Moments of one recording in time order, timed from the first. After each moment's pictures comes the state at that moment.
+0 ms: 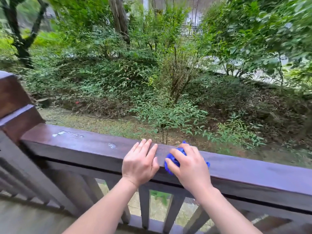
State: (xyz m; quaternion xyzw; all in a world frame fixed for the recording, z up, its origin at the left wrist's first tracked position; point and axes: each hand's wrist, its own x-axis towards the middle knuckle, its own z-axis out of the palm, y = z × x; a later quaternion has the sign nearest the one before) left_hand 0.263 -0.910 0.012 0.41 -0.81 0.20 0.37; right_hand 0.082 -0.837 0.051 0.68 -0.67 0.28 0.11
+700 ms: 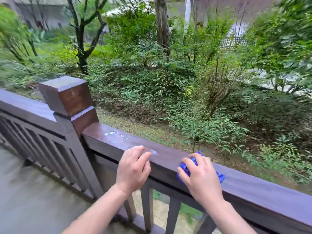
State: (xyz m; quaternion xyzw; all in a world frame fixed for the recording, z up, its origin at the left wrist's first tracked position) left_hand 0.399 -0.901 0.036 0.46 -0.76 0.17 0.42; right_hand 0.157 -0.865 0.058 0.73 -0.63 0.25 0.08
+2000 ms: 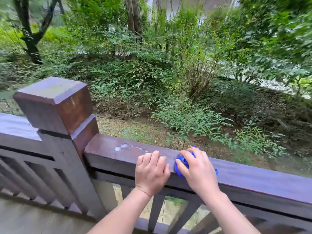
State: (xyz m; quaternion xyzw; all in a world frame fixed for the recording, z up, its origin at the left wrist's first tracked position) left_hand 0.449 -0.976 0.014 0.44 -0.78 0.19 0.40; right_hand 0.284 -0.923 0.066 0.65 -0.72 0.24 0.06
